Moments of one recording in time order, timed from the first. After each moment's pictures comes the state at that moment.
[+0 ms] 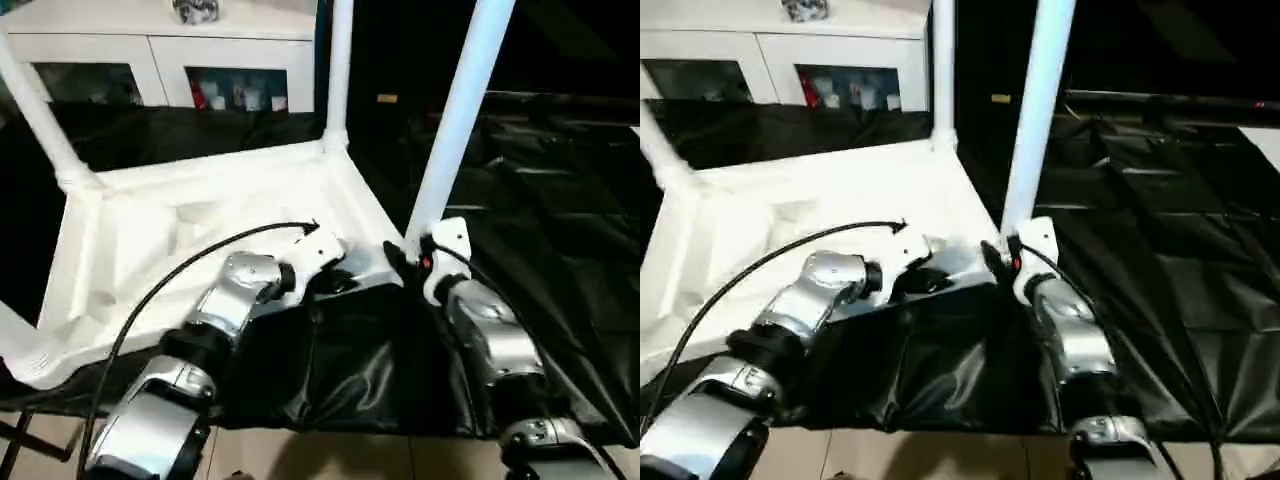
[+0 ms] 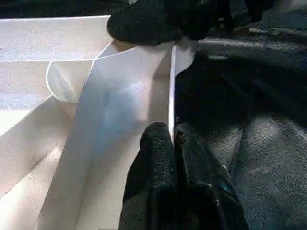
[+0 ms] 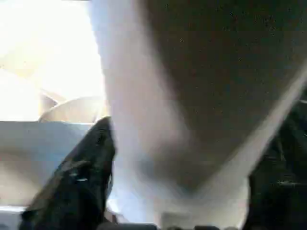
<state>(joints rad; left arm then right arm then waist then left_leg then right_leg) -0.69 0.13 -0.25 0.76 0.14 0.06 -0.91 -0.46 -0.09 -0.05 0.58 0.04 0.11 0.35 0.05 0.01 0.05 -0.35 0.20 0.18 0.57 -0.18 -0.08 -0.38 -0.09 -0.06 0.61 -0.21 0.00</state>
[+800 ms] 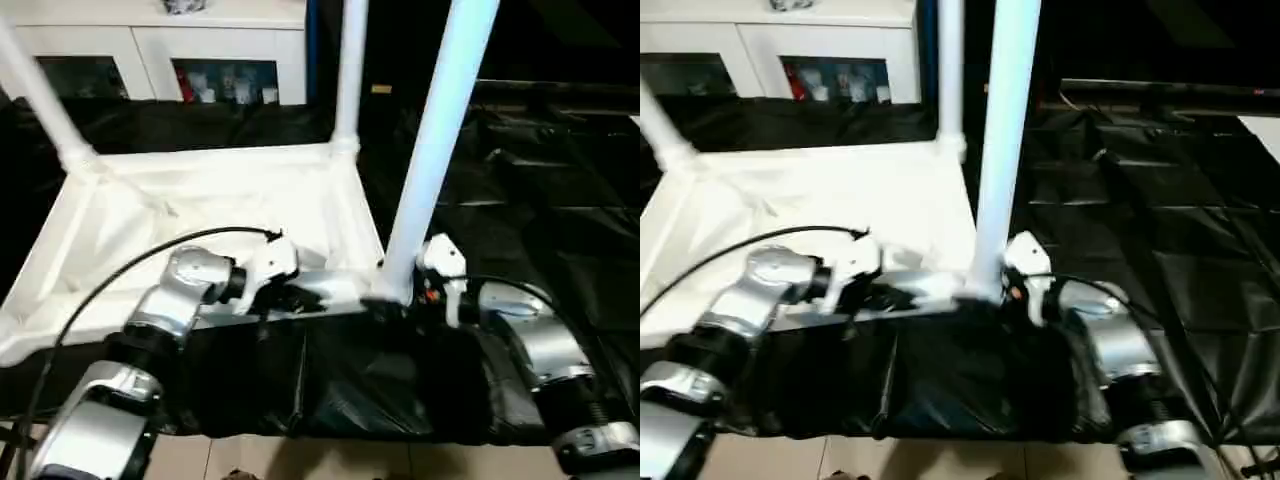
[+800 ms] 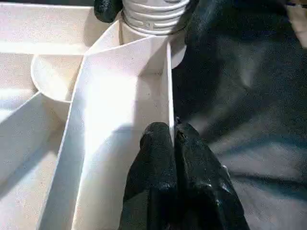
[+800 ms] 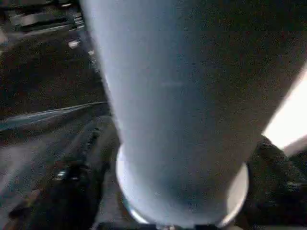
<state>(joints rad) -0.64 0.37 -0.26 0.70 0.02 -0.05 -1.40 -0.42 -0.38 0.16 0.45 0.13 0.10 1.18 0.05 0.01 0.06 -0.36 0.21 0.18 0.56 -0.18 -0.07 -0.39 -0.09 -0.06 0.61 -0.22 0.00</state>
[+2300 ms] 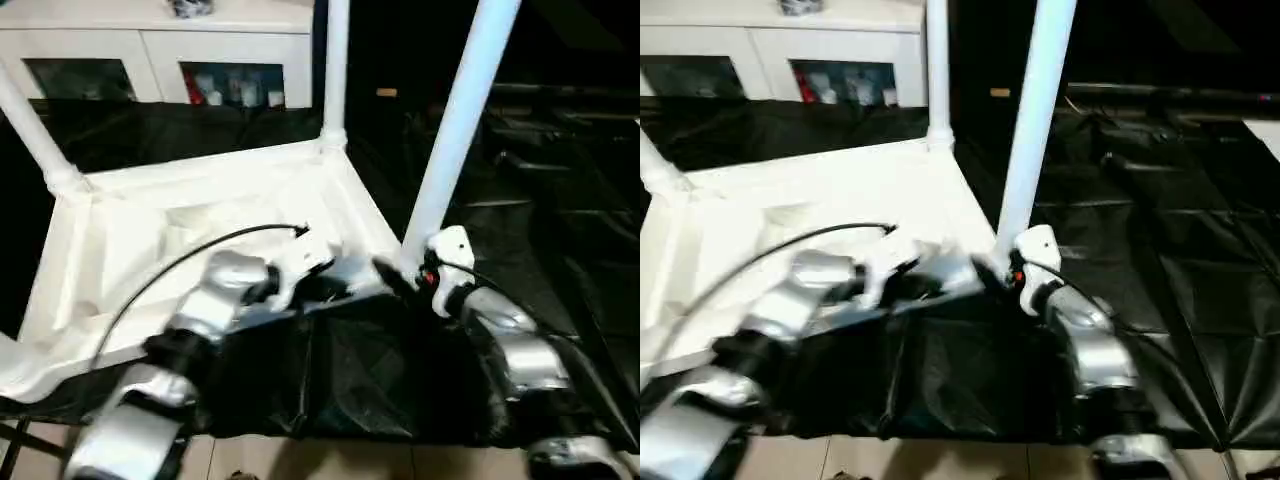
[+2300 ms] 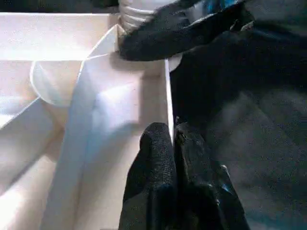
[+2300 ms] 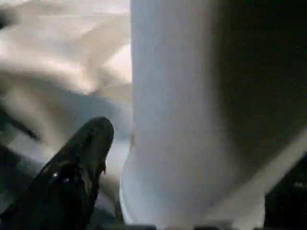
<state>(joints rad) -0.63 0.24 -0.25 0.64 0.07 0.10 -1.17 -0.37 -0.25 0.04 0.45 0.08 0.08 0.75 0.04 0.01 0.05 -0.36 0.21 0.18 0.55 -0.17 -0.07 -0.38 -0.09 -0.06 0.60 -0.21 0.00</state>
